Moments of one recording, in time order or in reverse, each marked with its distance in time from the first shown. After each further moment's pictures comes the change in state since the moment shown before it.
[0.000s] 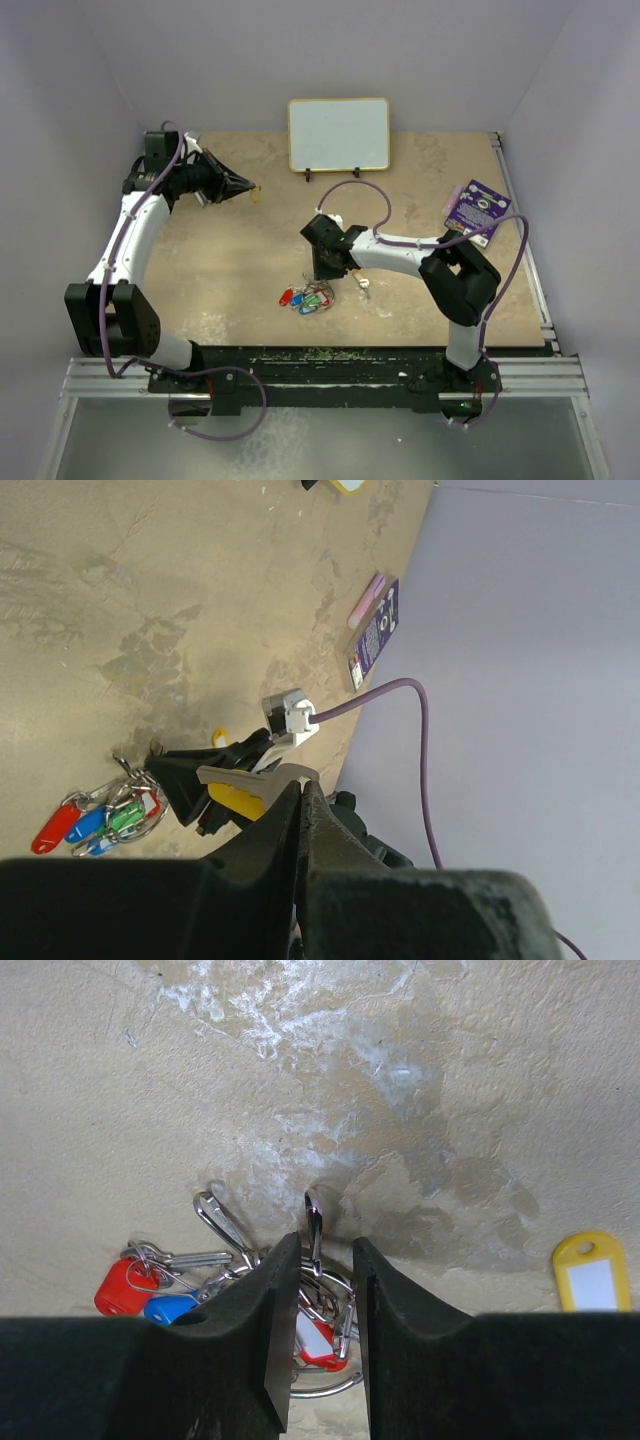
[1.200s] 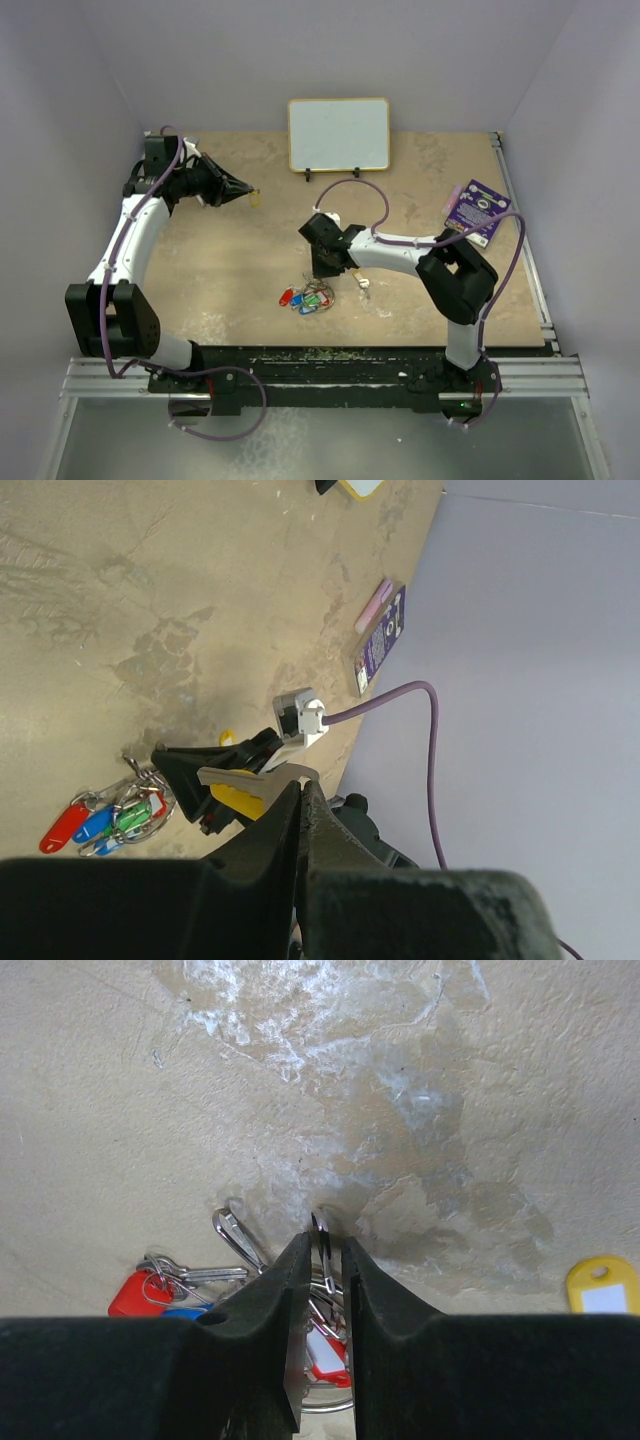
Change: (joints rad) left arm 0.013 -0.010 -0.046 0.021 -0.004 -0.003; right arm 0.000 0.023 0.018 0.021 0.001 -0.017
